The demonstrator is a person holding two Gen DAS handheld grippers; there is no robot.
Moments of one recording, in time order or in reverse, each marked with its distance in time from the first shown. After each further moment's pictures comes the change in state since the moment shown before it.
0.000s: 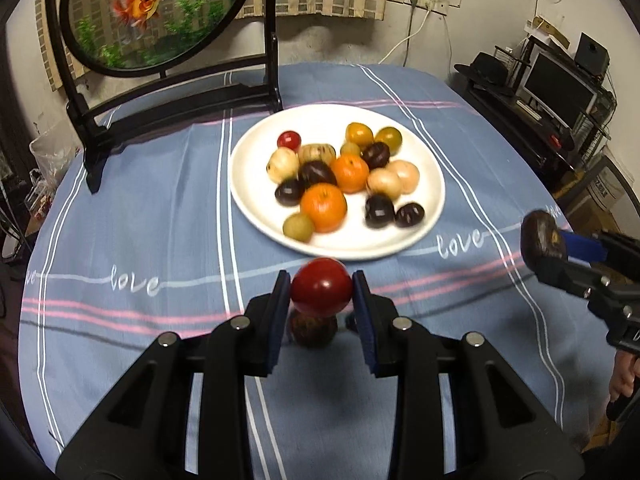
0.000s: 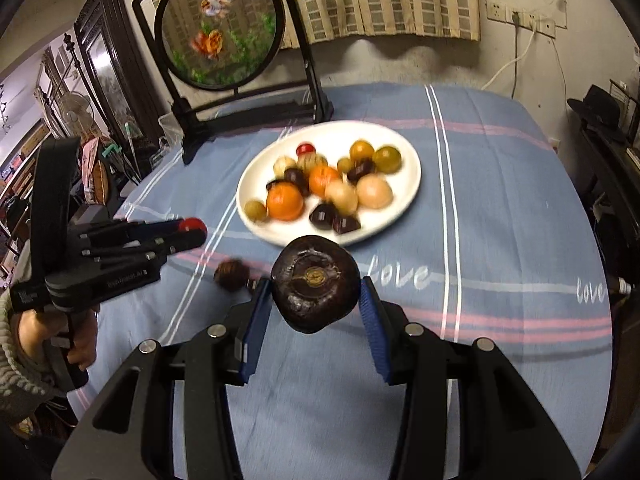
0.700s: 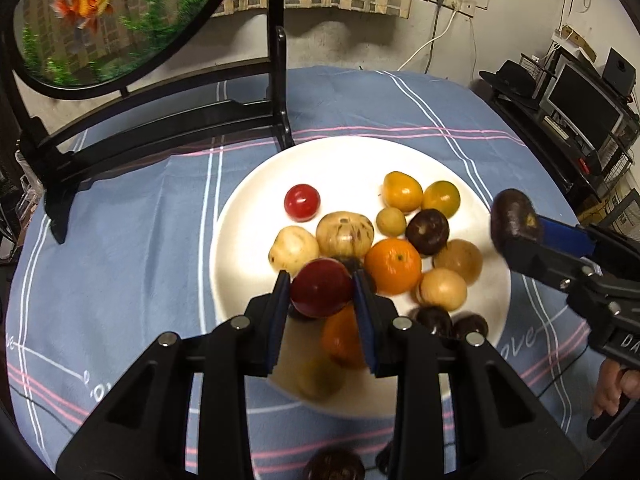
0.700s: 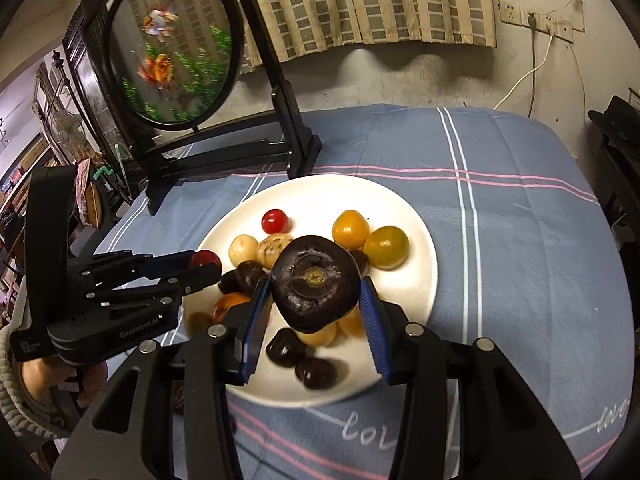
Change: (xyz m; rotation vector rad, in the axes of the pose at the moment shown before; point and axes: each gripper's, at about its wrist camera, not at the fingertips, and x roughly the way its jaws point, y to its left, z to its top) left arm 0.098 0.019 0.086 -0.033 0.020 0.015; right arm 0.105 -0.037 0.089 0.016 -0.023 0.014
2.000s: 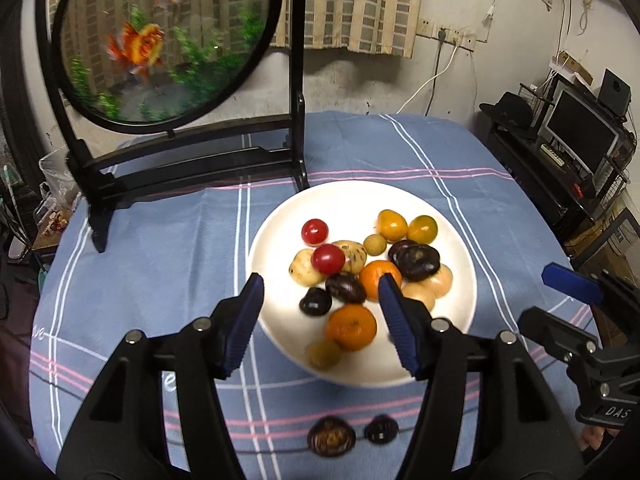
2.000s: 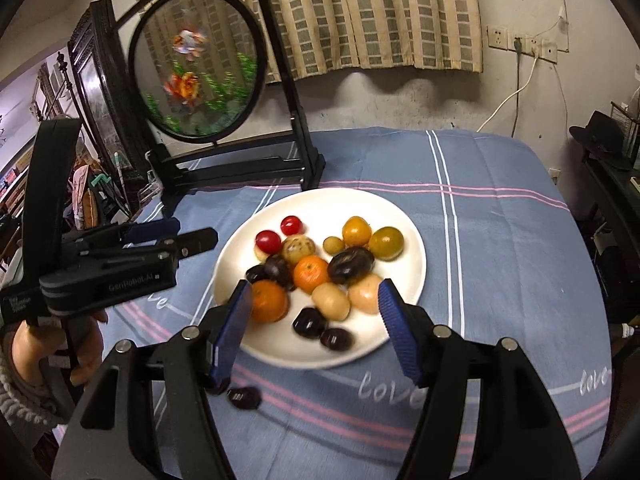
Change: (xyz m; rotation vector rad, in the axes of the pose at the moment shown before) left arm -0.086 0.000 -0.007 -0.026 -0.117 0.038; right arm -0.078 0.038 -0.028 -0.017 -0.072 -0.044
